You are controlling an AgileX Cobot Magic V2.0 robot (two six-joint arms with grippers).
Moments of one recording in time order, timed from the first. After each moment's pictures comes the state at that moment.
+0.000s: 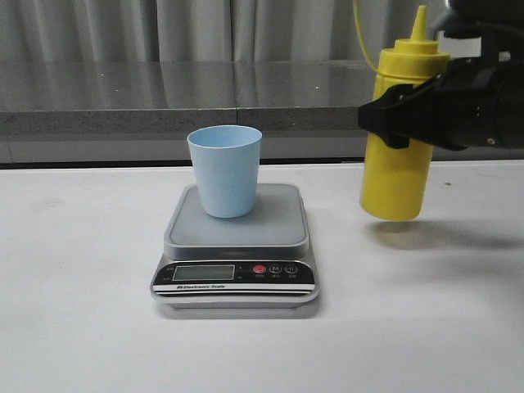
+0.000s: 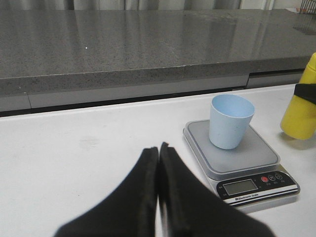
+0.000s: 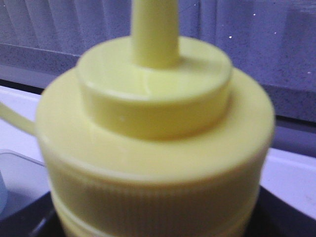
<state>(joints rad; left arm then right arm) -0.19 0.20 -0.42 -0.17 0.51 0.09 0.23 1.77 -0.64 -0.26 -0.93 0.19</state>
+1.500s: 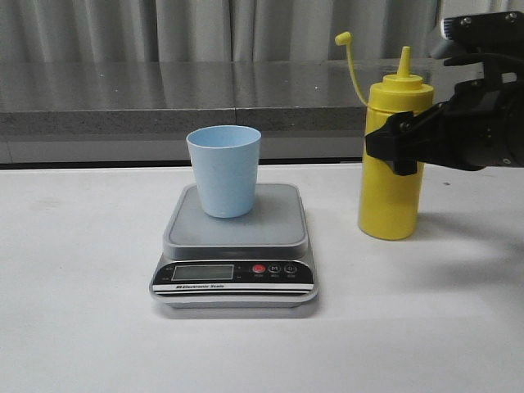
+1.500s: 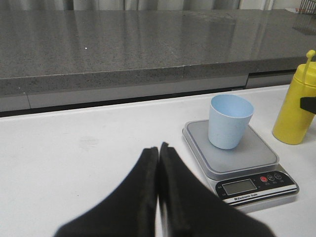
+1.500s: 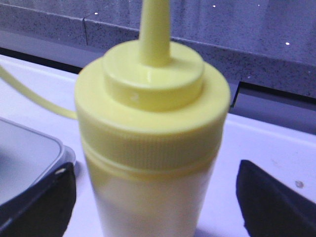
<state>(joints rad) -0.19 0.20 -0.42 -0.17 0.51 0.09 0.23 1.70 -0.57 -0.18 -0.82 0.07</state>
